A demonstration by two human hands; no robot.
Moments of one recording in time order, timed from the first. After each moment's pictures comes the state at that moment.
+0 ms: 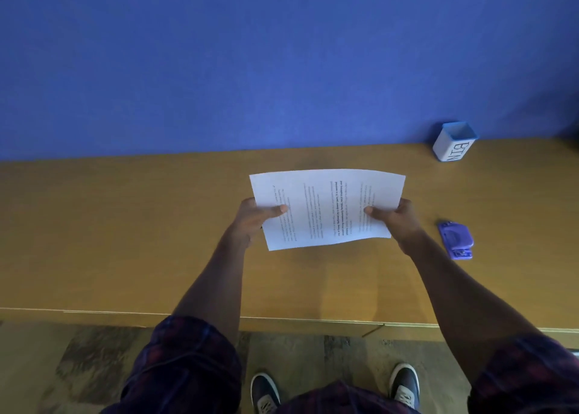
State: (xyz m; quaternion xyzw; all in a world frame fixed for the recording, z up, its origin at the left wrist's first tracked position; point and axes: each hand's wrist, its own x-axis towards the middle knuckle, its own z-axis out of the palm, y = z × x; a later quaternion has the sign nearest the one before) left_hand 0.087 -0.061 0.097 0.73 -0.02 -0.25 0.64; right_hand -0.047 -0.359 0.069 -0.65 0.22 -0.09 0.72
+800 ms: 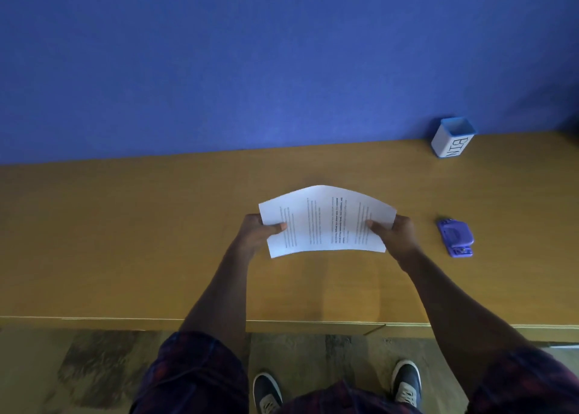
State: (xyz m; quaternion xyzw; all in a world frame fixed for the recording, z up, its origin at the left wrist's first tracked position) left_hand 0.073 -0.065 0.072 0.77 0.00 -0.25 0.59; right_hand -0.068 -0.352 0.032 -0.71 0.29 -0.11 0.64
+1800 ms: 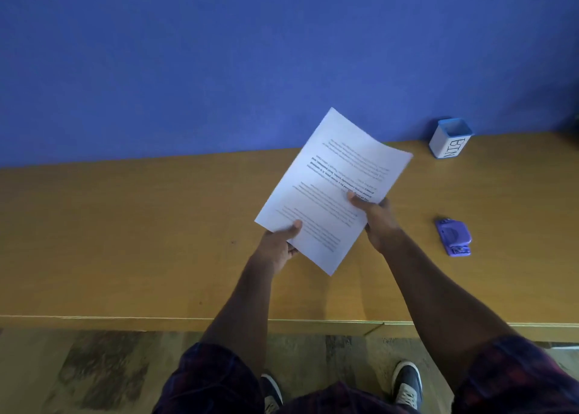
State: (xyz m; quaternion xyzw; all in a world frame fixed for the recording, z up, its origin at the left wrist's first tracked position) left_hand 0.035 -0.093 0.052 0.58 0.09 -0.34 0.73; right_hand -0.029 -0.322 0.074 -0.53 0.22 -0.12 0.81
